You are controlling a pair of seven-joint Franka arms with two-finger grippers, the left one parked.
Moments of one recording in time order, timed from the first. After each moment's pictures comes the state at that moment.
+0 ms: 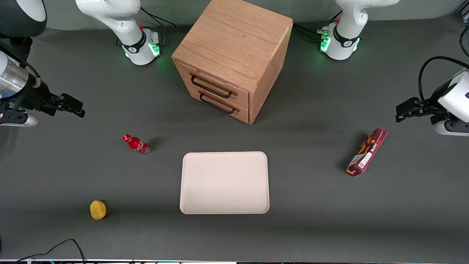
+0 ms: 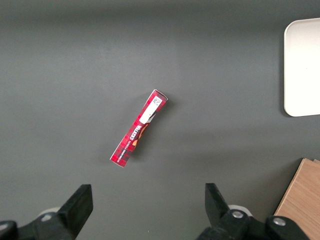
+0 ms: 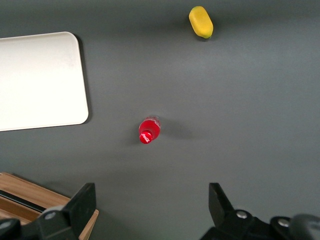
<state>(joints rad) -0.04 0.00 0.10 -1.63 0.01 1.63 0.17</state>
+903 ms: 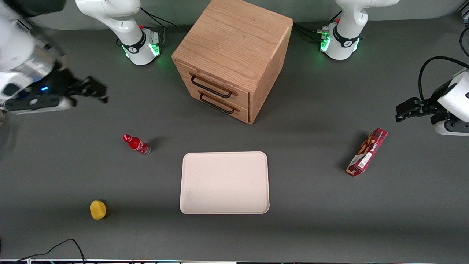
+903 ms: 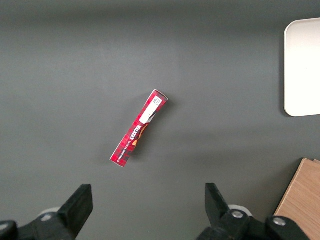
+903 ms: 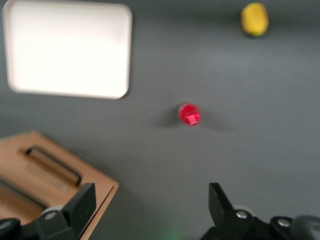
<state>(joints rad) -0.02 0.00 0.28 -1.55 0.04 1.51 0.16</state>
